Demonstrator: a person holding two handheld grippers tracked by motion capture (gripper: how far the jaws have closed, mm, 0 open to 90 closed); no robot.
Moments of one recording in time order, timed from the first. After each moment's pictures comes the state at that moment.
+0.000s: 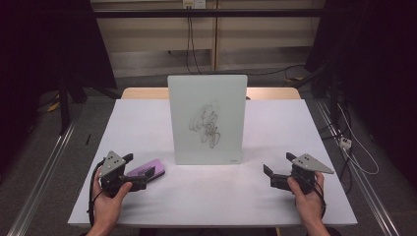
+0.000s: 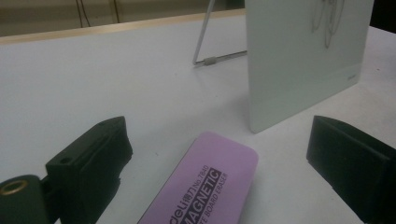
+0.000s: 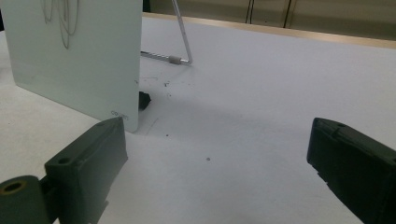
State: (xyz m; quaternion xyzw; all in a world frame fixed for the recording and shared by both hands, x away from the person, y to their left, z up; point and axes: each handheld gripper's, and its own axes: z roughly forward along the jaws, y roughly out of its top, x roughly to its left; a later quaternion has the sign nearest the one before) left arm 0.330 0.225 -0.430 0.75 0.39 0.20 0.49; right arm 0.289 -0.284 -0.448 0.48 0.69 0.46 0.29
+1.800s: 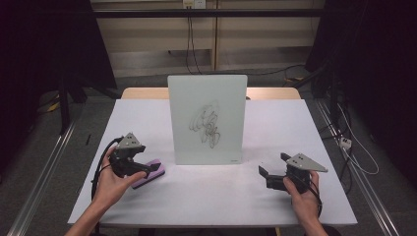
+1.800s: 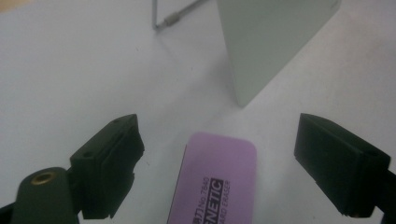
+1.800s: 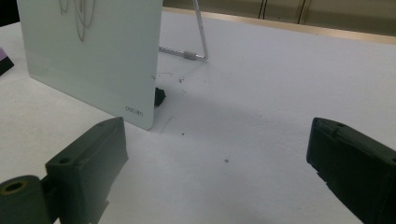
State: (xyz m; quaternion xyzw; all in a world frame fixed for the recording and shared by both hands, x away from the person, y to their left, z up) left arm 0.381 0.206 -0.401 0.87 0.30 0.11 0.36; right arm 0.293 -0.274 -0.451 0.47 0.70 0.46 0.27
